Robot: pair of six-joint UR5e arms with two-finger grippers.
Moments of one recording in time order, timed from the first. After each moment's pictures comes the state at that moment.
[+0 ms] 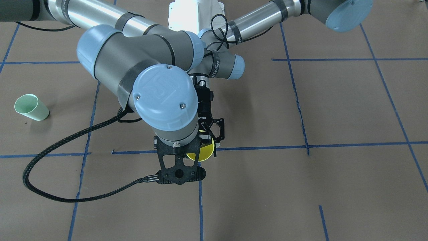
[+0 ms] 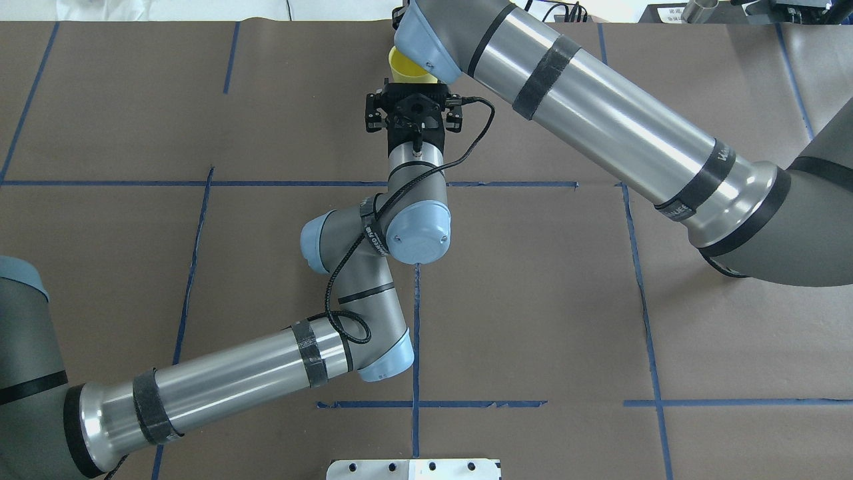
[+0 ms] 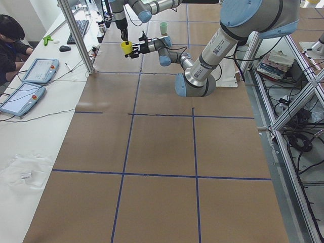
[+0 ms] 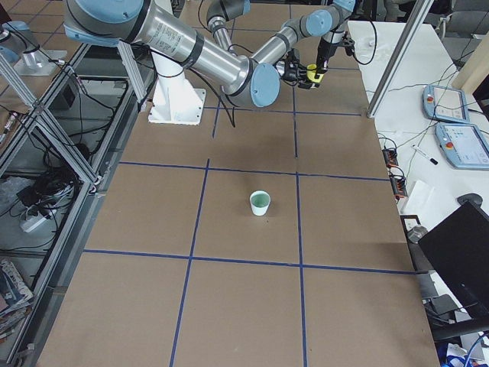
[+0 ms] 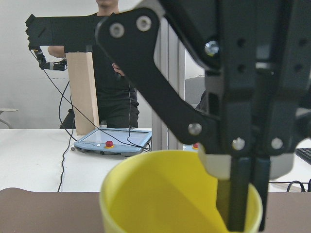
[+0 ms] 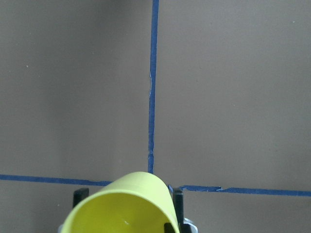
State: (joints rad) left arm -0.44 -2.55 -1.10 -2.26 -0.64 -1.08; right arm 0.91 -0.32 1.03 -1.79 2.23 0.77
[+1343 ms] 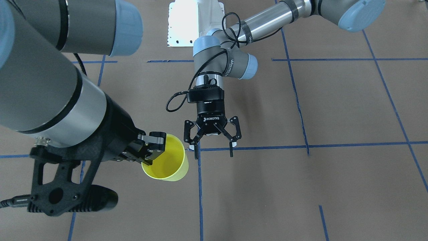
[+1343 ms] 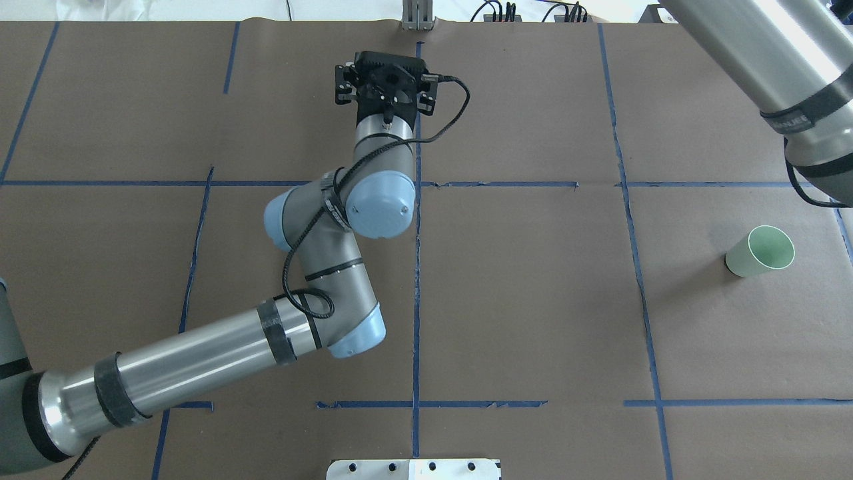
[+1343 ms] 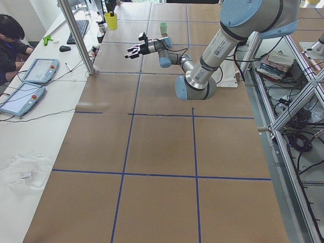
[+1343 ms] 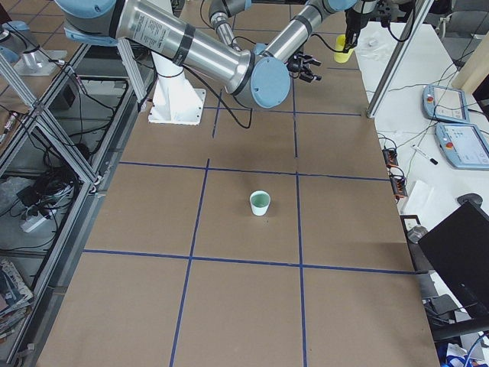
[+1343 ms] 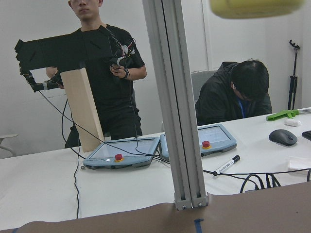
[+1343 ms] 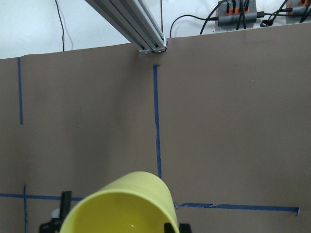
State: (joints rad) left arm -0.54 -2.47 -1.21 -2.26 -0.76 -0.90; right arm 1.14 -0.39 1.21 -1.80 2.41 0.77
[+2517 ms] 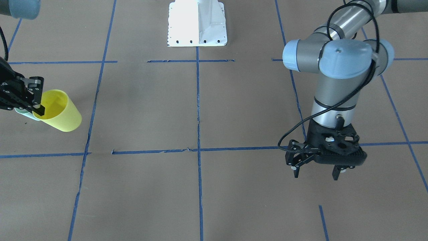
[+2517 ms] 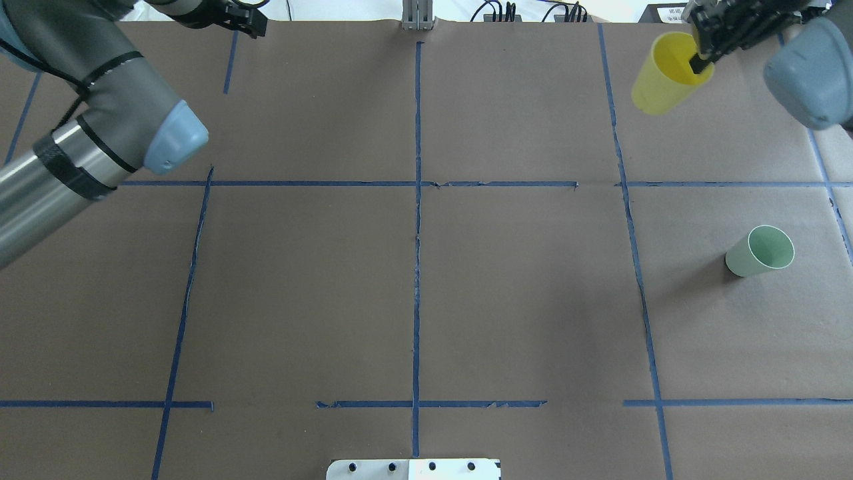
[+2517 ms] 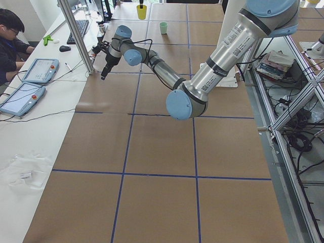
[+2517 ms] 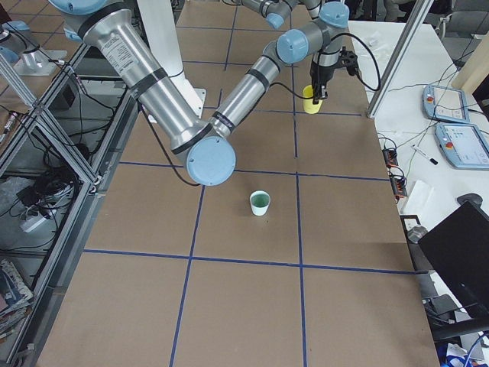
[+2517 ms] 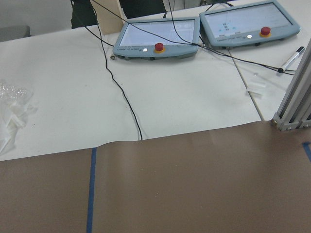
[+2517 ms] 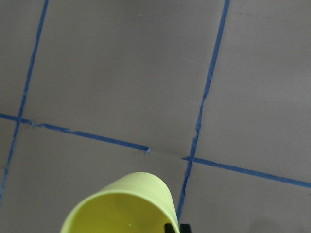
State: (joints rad) left arm -1.01 -2.26 -1.51 -1.77 -1.83 -0.66; right arm 1.21 -1.06 1.92 -2.00 2.33 0.34
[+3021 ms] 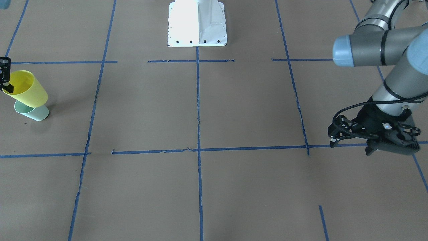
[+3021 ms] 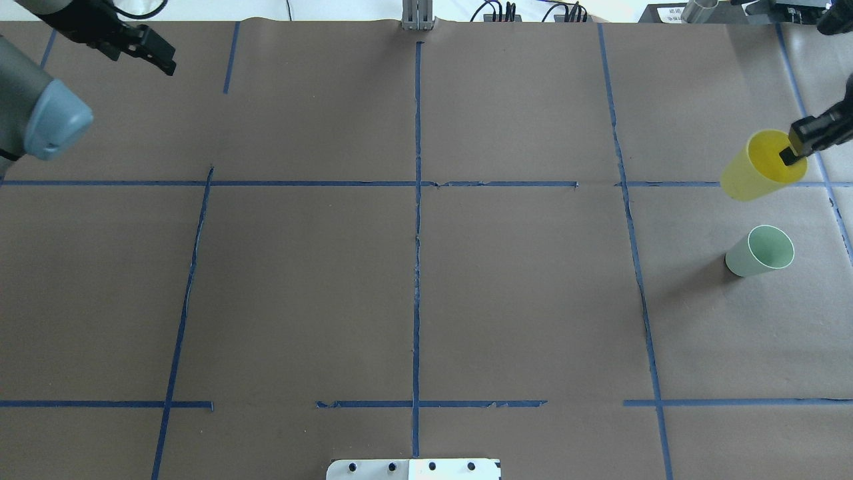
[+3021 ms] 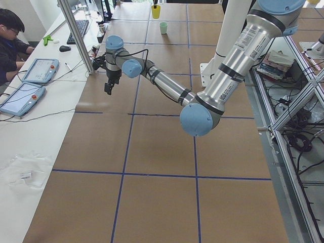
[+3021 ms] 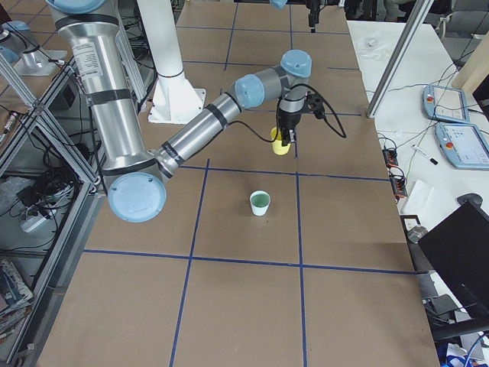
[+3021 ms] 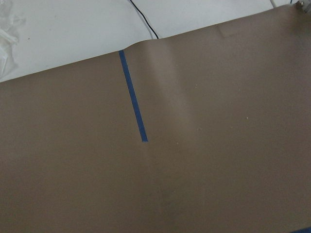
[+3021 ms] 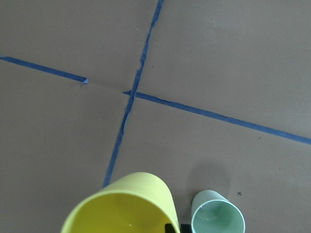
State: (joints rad) left arm -1.16 -2.06 -1.60 -1.71 -2.22 -0.45; right arm 1.23 -1.46 2.07 -1.80 2.31 0.24
